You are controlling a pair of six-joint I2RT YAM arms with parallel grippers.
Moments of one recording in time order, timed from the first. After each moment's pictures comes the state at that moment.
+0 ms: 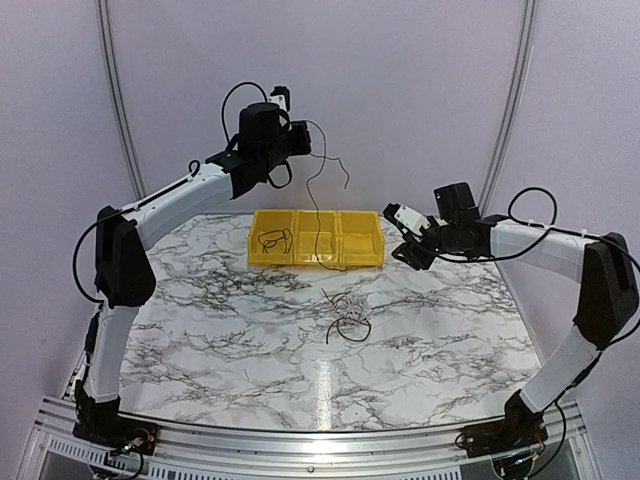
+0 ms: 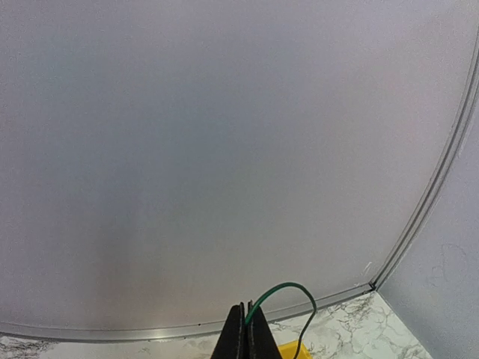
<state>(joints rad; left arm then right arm) -0.66 2.27 2.28 -0.03 -0.29 -0.25 0.38 1.59 1.14 -0.26 -0.19 -0.57</state>
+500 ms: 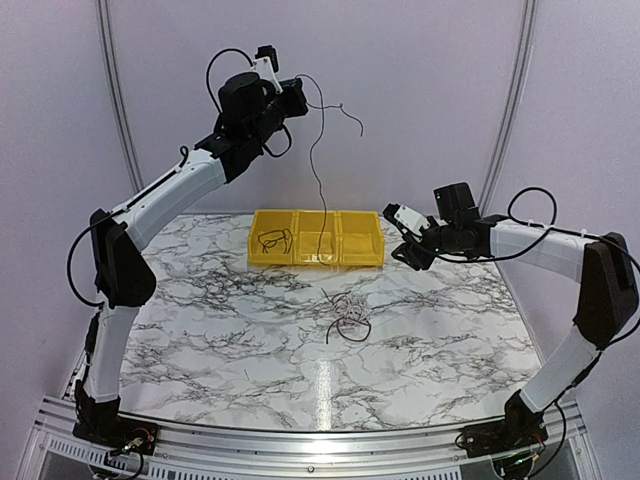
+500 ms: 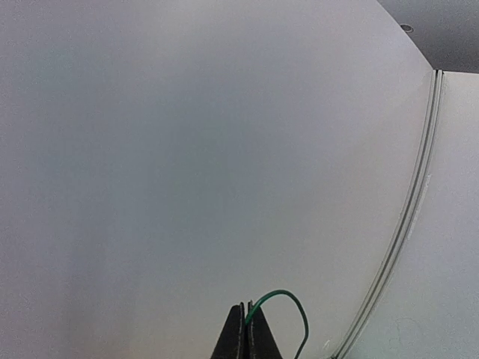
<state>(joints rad) -0.65 2.27 2.46 0.10 -0.24 -0.22 0.38 1.59 1.14 -0.26 -0.20 -0.57</state>
